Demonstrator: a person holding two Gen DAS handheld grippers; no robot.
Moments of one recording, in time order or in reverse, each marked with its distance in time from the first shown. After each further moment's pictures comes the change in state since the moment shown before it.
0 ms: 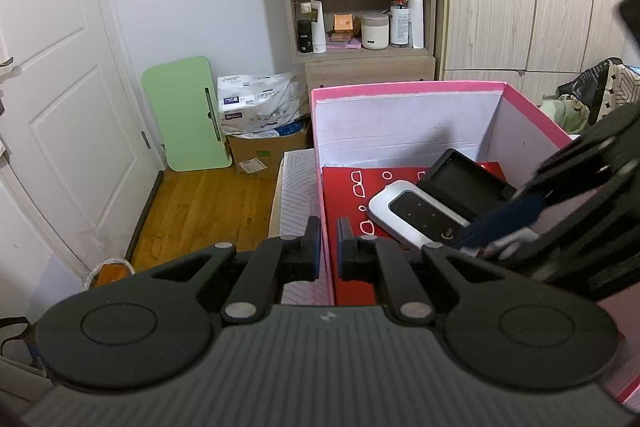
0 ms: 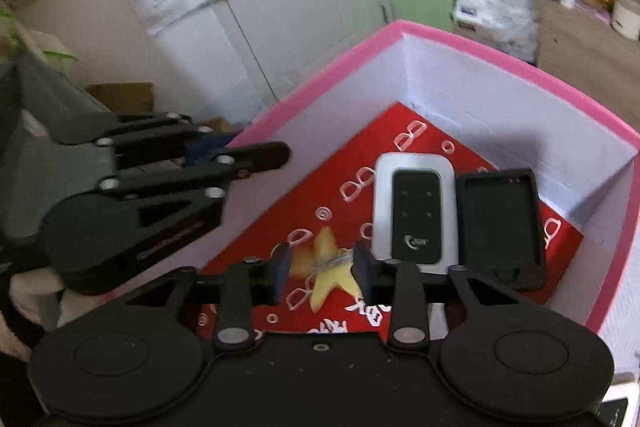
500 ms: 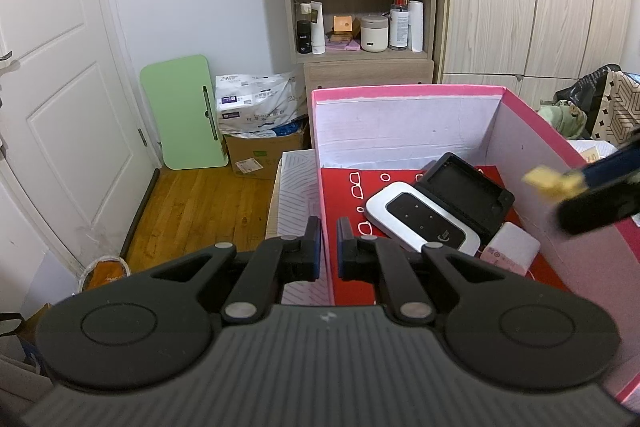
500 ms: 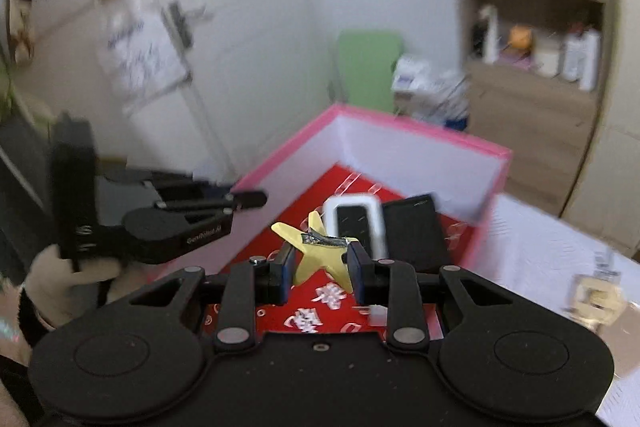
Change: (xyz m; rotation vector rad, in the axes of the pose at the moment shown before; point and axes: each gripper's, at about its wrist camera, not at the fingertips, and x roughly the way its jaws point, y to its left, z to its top) left arm 0.001 -0.001 0.001 -0.010 -0.004 -0.008; right arm -0.056 0.008 -0.016 0.050 -0.110 -0.130
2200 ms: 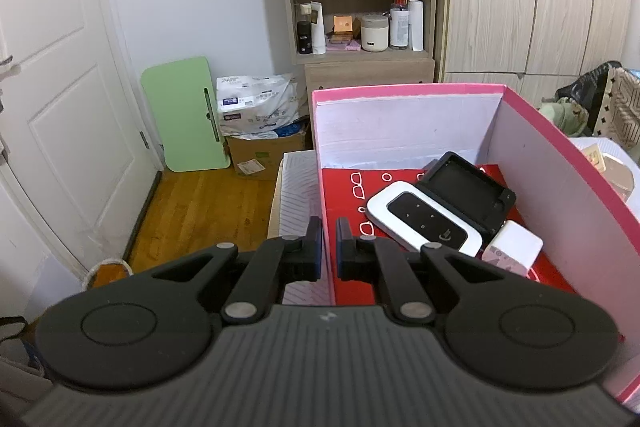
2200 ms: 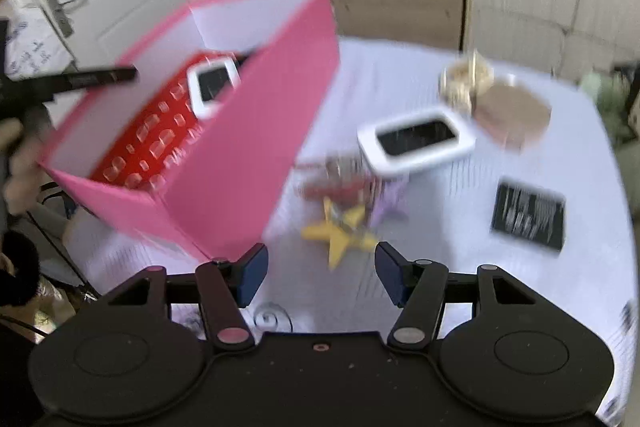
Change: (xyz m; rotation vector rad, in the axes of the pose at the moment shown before) left arm 0.001 0.002 -0.002 0.013 -0.003 0.009; right arm -0.056 -0.023 -0.157 0.296 0.049 -0.326
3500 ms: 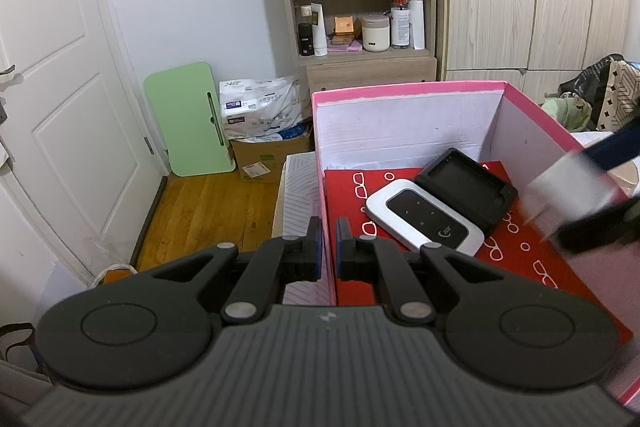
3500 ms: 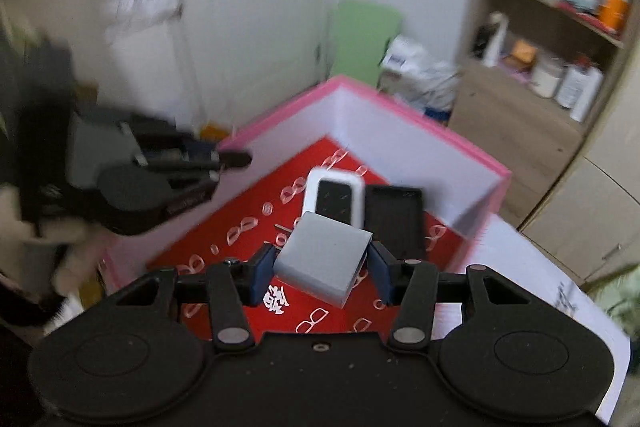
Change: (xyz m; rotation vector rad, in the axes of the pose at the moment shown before) left arm -0.001 -0.007 0.002 0.023 0.000 0.020; right arm 0.029 0.114 0.142 -0.503 -0.004 0.125
